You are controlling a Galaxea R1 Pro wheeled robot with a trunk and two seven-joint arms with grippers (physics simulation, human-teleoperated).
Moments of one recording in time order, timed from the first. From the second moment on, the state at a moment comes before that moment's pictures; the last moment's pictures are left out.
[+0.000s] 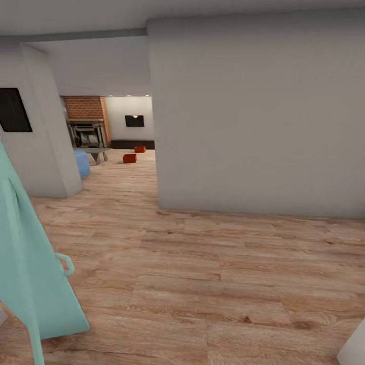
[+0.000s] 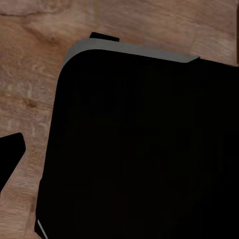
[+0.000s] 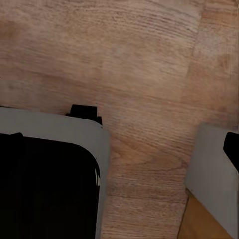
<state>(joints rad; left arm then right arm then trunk) 0.00 -0.03 0.08 -0.04 0.14 -0.11 0.01 -0.13 -0.06 0.41 0.03 -0.27 -0.19 -0.06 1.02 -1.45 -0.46</state>
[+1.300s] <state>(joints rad) 0.00 -0.03 0.08 -0.04 0.14 -0.11 0.01 -0.13 -0.05 0.42 0.03 -0.26 -0.18 -0.06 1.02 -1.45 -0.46</state>
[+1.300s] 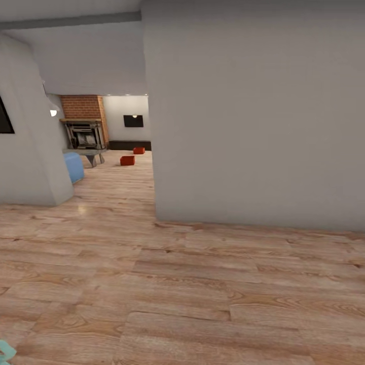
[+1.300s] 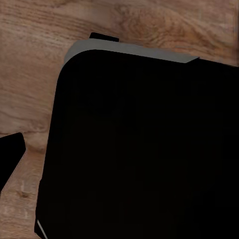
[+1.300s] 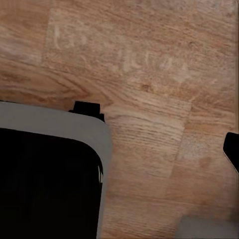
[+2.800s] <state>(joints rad) 0.00 -0.03 0.08 -0.04 0.14 -0.11 0.01 -0.13 -0.05 0.41 0.03 -0.26 -0.18 -0.06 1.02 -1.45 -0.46</state>
